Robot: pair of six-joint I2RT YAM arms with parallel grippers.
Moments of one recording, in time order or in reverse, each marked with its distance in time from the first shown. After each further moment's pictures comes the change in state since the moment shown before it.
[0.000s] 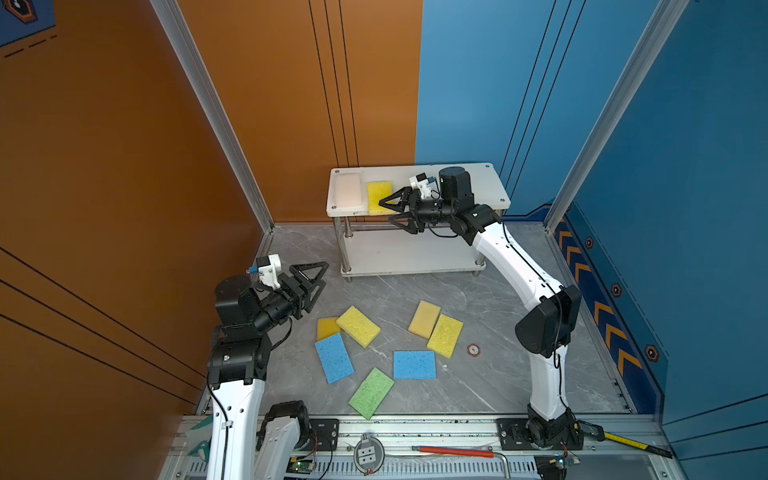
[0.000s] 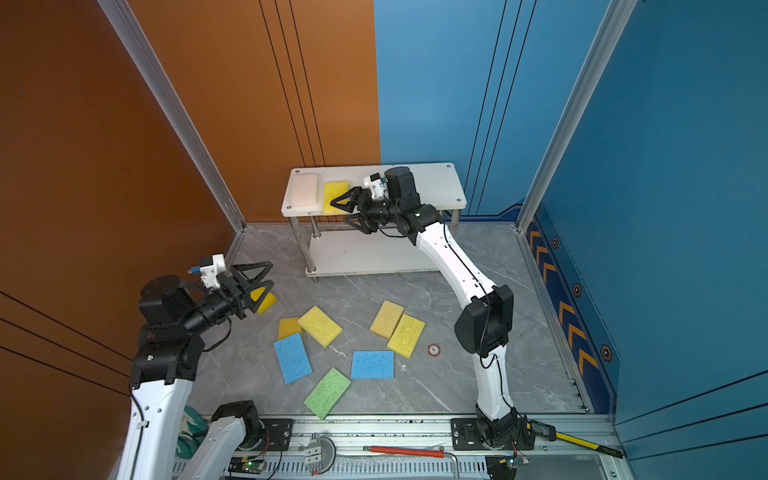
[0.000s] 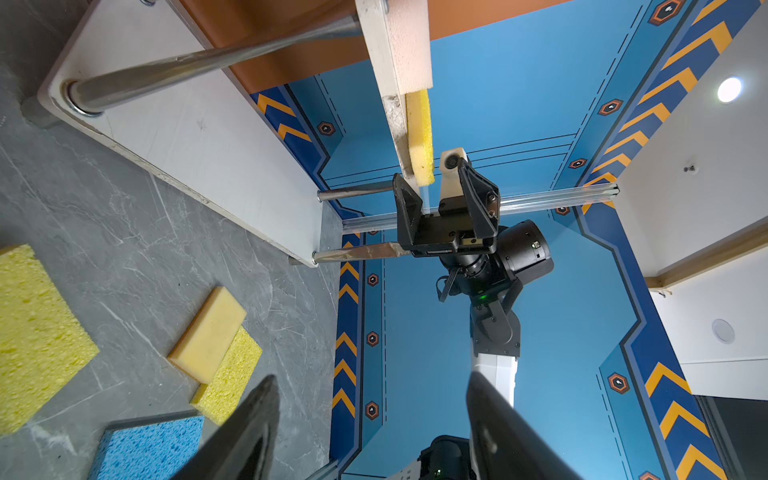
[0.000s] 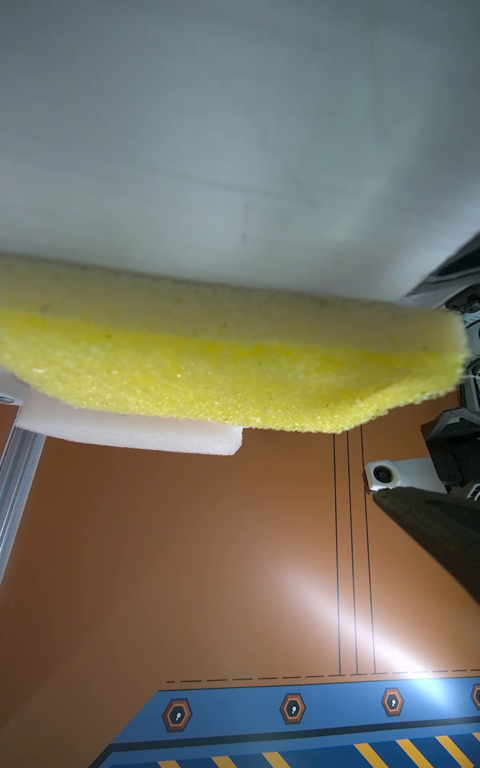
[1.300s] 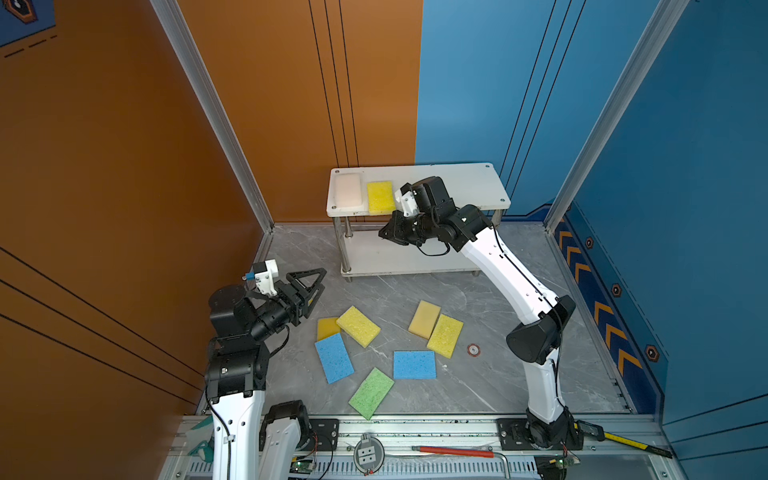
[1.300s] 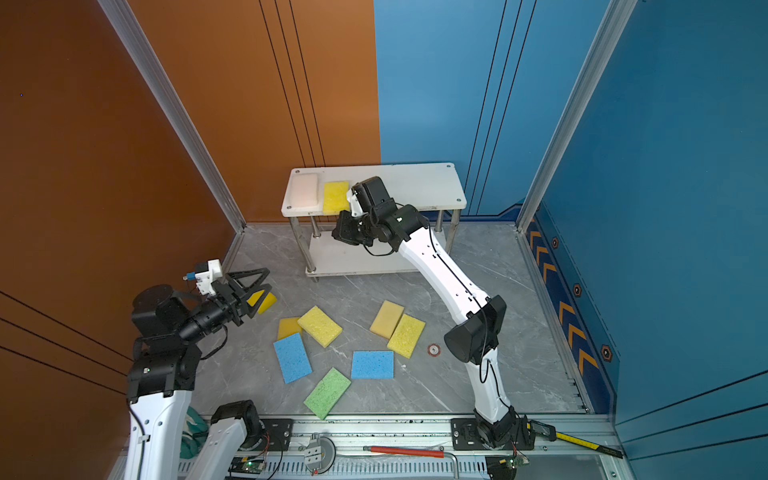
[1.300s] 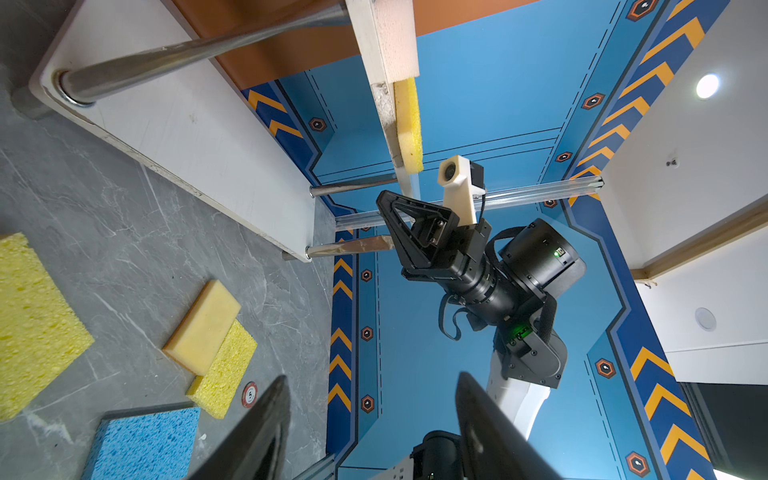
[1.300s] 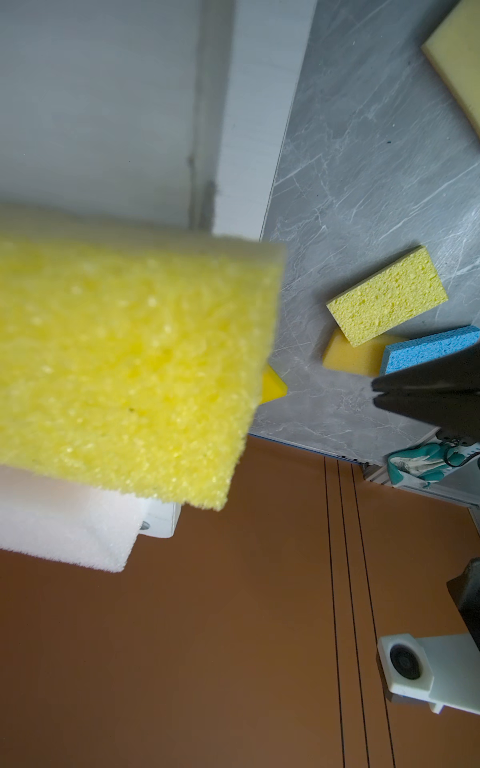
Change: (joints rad) left arm 0.048 -0.056 -0.024 -0.018 0.057 -0.006; right arm 0.172 0.023 0.220 -0.495 0.419 -0.376
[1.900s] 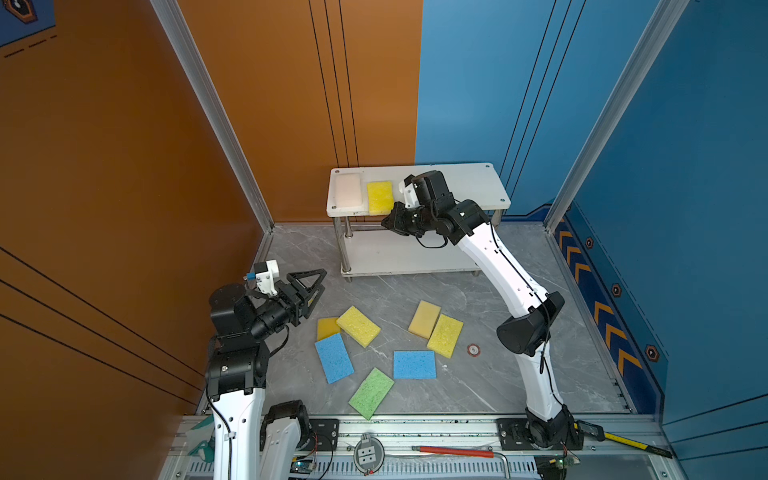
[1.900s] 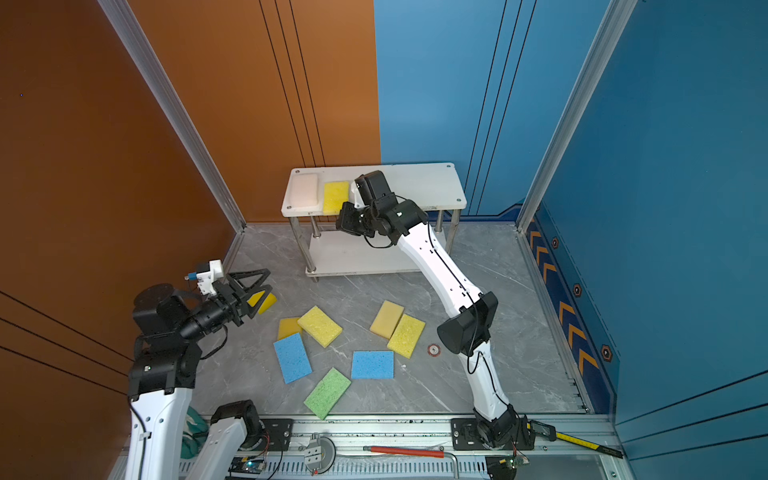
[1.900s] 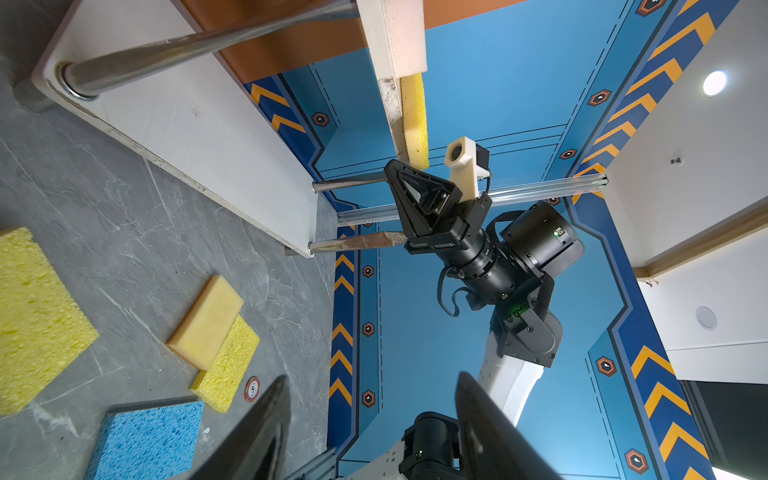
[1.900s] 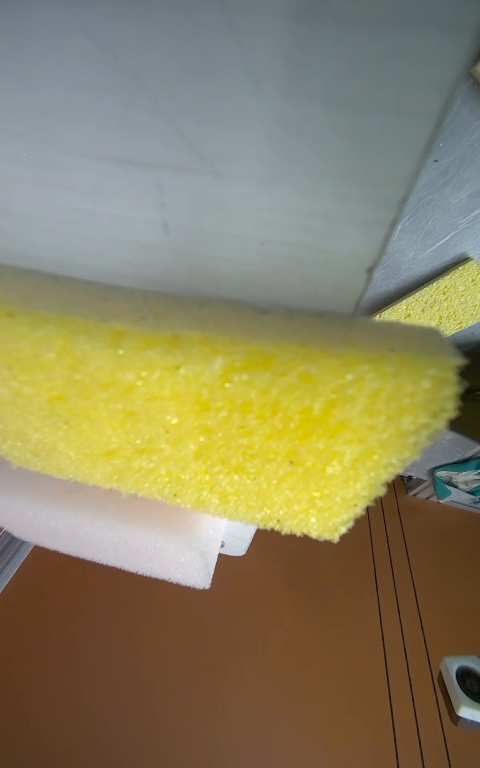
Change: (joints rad) left arm 0.011 0.013 -0.002 -0.006 0.022 0.011; right arm -0.031 0.090 0.140 -0.009 0.051 -0.007
